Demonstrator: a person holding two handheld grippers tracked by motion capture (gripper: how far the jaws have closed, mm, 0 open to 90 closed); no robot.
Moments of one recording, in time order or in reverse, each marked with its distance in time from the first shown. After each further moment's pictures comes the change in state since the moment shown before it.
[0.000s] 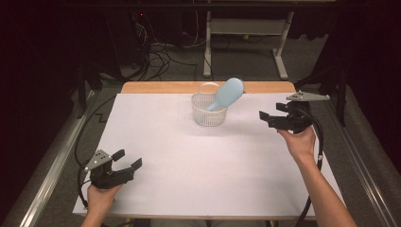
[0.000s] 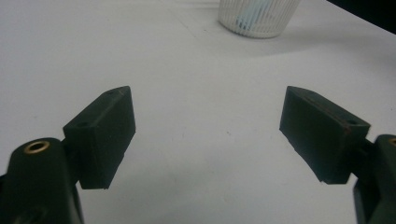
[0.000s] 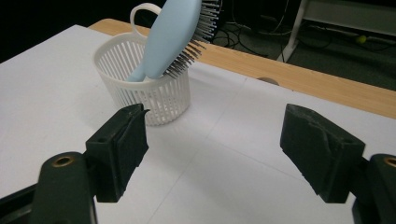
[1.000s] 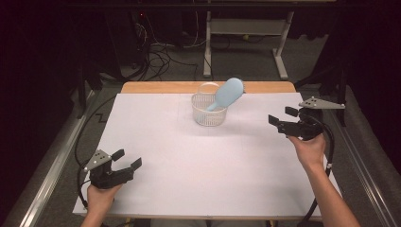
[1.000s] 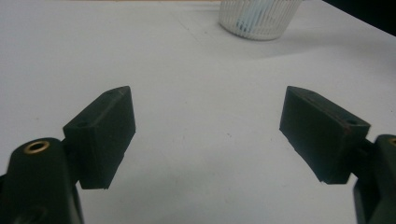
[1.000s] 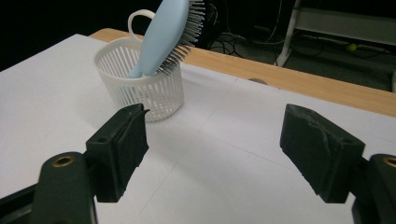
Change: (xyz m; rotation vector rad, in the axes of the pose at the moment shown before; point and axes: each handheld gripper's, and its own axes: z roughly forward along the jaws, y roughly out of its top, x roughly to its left) left arm 0.000 0.000 0.000 -0.005 0.002 0.002; right arm -0.008 -0.016 -0.025 -0.052 -0.010 0.012
